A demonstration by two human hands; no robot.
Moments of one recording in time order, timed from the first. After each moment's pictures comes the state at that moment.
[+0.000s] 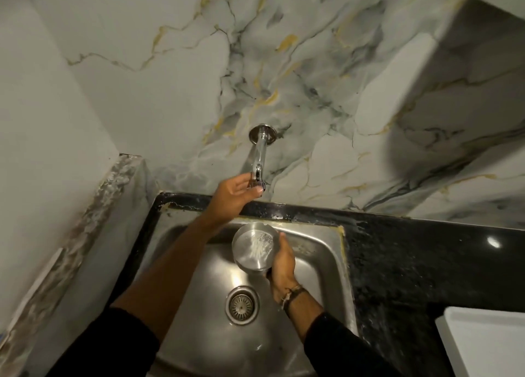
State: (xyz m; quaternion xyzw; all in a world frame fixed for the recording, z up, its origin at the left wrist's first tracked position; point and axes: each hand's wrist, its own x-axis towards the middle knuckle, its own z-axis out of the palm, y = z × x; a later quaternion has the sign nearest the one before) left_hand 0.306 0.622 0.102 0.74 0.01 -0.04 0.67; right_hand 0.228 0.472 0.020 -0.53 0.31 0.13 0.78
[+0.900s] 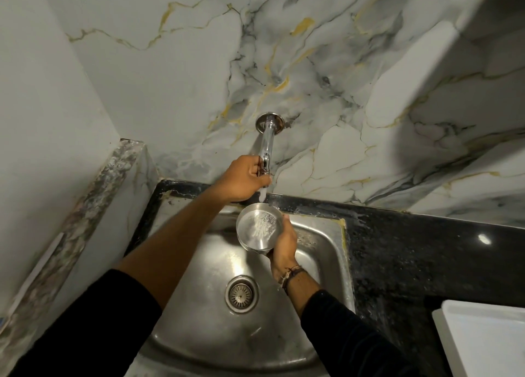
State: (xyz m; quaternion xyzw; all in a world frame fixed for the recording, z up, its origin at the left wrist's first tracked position) left_hand 0.332 0.619 0.116 0.84 -0.01 -0.08 0.54; right_hand 0.252 0.477 -0.008 -0.55 0.29 0.10 0.78
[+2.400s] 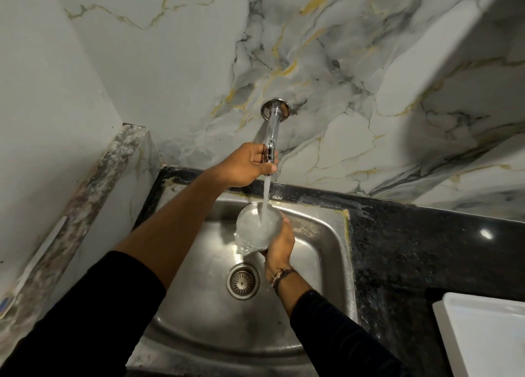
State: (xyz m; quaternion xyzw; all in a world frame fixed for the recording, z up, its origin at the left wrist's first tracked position) left_hand 0.346 0.630 0.101 0.76 -0.05 -0.14 0.63; right_hand 0.235 0.491 -0.040 -0.52 0.32 0.03 0.79
